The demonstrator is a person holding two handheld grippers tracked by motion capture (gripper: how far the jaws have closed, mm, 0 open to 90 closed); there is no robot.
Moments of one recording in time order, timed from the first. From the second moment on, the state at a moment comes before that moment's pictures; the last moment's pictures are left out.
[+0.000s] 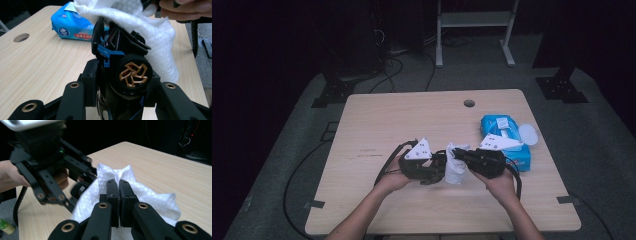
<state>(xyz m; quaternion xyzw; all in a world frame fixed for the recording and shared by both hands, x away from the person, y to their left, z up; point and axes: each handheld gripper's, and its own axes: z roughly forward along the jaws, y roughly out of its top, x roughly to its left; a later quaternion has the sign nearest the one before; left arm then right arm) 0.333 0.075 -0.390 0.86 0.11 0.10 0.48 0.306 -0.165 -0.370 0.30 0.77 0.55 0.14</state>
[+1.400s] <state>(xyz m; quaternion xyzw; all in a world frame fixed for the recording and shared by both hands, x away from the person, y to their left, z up) 0.345 0.052 -0.409 0.89 0.09 0.08 0.43 0.304 -0.181 -0.400 0.33 0.77 0.53 0.12</state>
